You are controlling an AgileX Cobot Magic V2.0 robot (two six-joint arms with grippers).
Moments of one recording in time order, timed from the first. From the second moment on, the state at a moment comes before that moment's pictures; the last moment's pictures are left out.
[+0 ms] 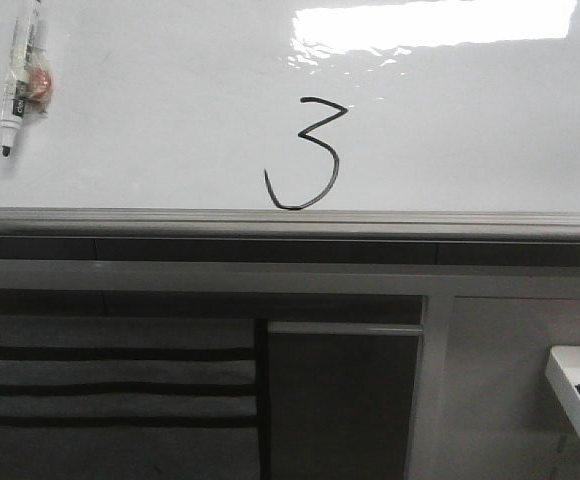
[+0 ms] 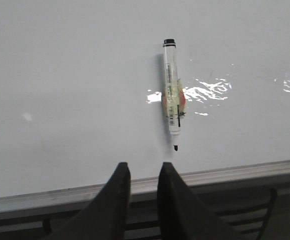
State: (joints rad) left arm 0.06 0.51 -0.56 -0.52 0.46 0.59; right arm 0.41 0.42 -0.79 -0.08 0.81 0.12
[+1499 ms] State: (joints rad) left arm -0.04 -0.01 0.01 -0.08 0.04 0.14; right arm 0.41 0.42 -0.78 -0.09 0.81 0.13
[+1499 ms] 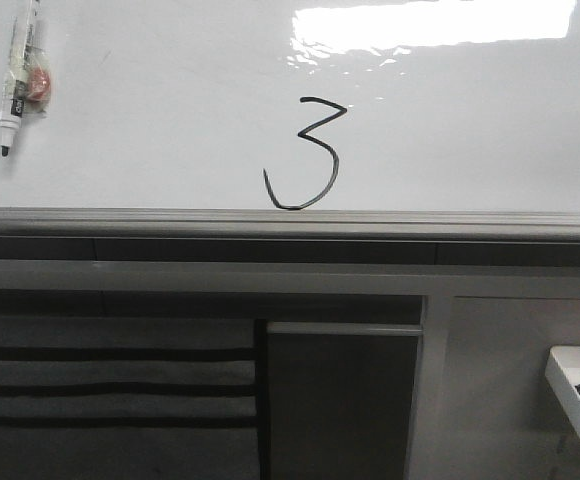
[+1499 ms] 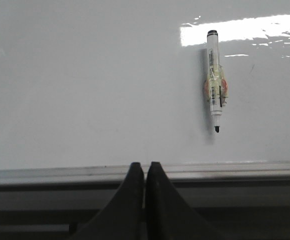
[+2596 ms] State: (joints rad) left arm -0.04 -0.01 0.01 -0.07 0.03 0.14; right arm 0.34 0.33 -0.63 -0.06 0.65 0.13
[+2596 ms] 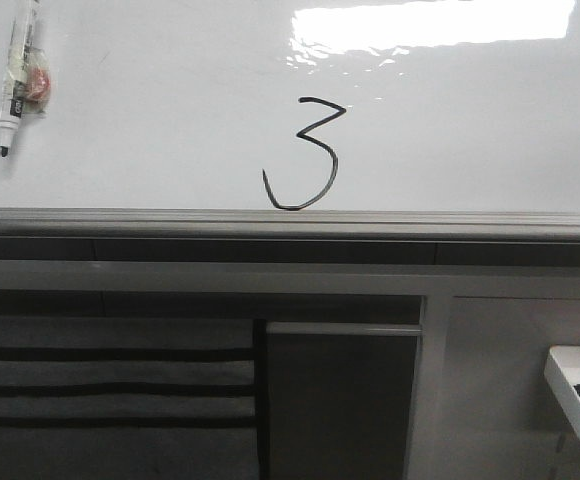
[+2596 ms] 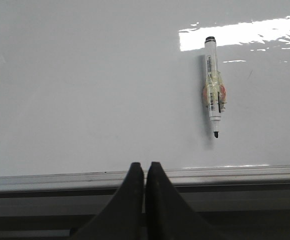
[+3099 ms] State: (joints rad) left arm -0.04 -0.01 0.01 -0.07 0.03 0.14; right arm 0.06 -0.01 0.02 0.01 0.02 0.13
